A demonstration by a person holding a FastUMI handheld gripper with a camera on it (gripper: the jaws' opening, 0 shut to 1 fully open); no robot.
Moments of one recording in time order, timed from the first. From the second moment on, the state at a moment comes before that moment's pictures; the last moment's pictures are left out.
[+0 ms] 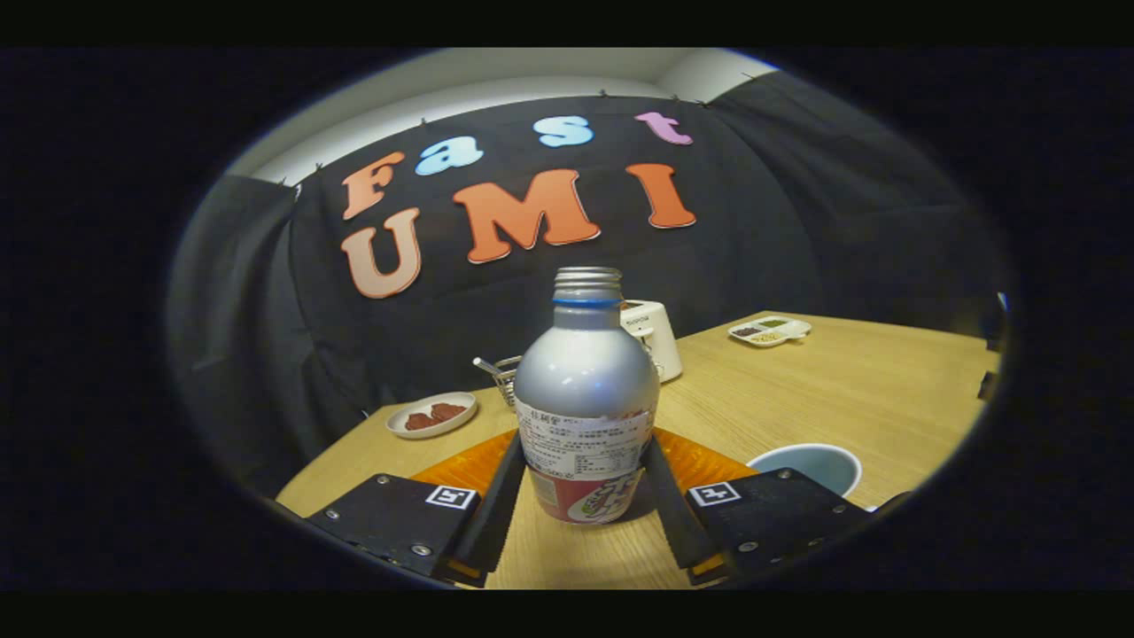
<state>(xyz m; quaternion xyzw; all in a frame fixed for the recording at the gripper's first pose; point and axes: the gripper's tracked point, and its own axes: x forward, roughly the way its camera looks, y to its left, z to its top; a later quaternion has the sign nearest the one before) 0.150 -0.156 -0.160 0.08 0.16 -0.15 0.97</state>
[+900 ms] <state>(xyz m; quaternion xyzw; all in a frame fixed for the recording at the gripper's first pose) 0.174 -0.157 -0.204 -0.01 0.21 -0.10 0.97</state>
